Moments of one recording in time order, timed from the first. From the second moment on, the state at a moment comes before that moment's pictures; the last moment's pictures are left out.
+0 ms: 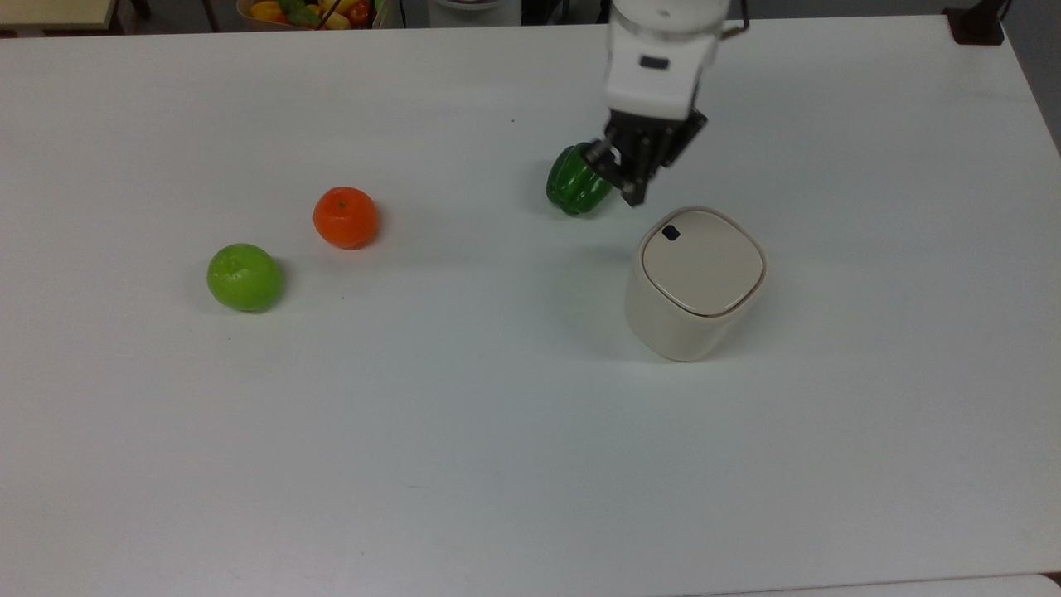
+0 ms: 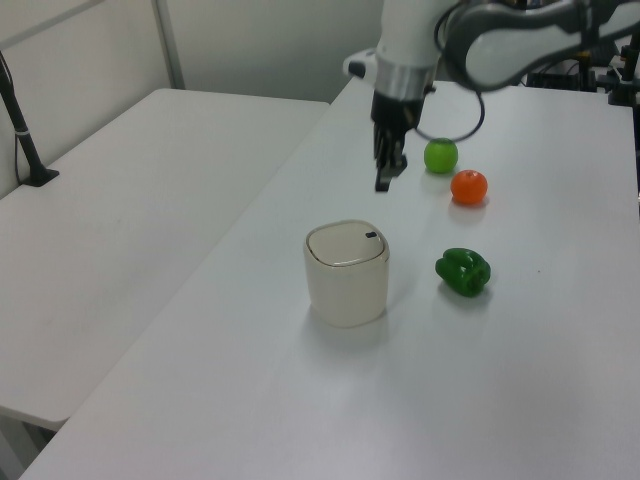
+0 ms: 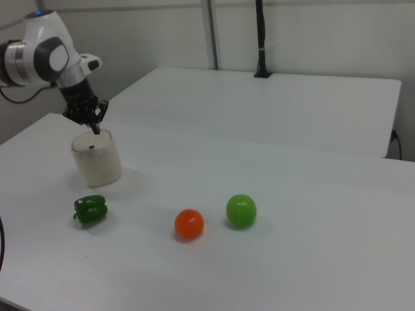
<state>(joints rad) 0.37 0.32 -0.01 -1.48 -0.05 1.97 -0.22</state>
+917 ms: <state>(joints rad) 0.05 0.13 -0.03 -1.48 -0.05 1.60 -0.07</state>
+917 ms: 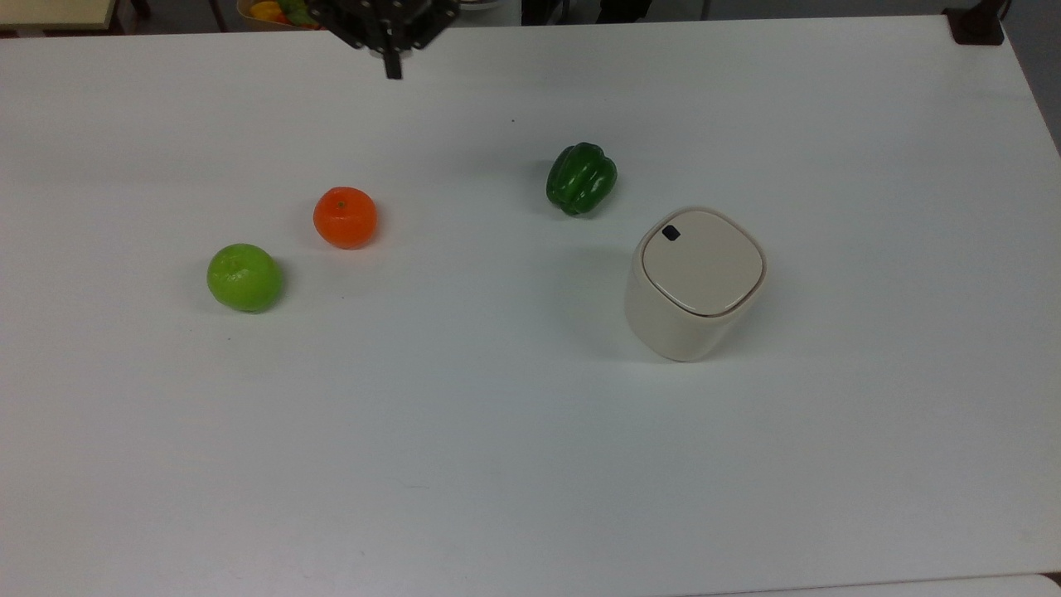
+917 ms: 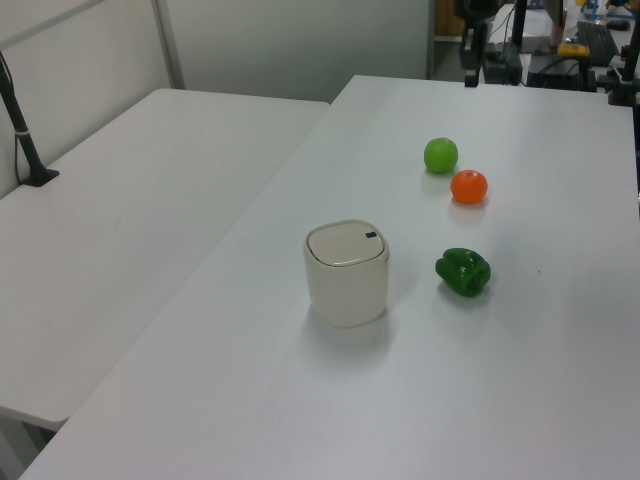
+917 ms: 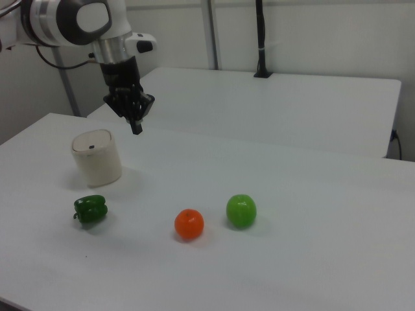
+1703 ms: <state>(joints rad) -0.01 0.09 -0.03 -1.50 -0.08 1.59 -0.07</state>
